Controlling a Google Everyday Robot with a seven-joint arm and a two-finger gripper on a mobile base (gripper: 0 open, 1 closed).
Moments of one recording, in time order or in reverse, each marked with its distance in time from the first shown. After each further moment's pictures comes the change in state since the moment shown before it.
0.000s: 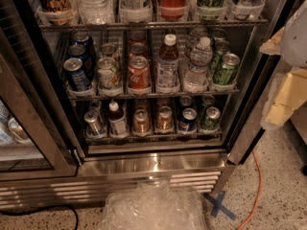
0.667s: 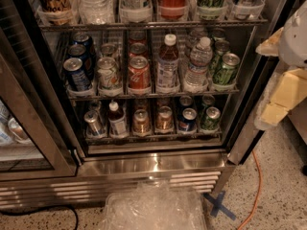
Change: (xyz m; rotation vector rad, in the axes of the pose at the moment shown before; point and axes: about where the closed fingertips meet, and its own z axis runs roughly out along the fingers) arm -0.009 0.003 0.001 -0.014 -0.061 0.022
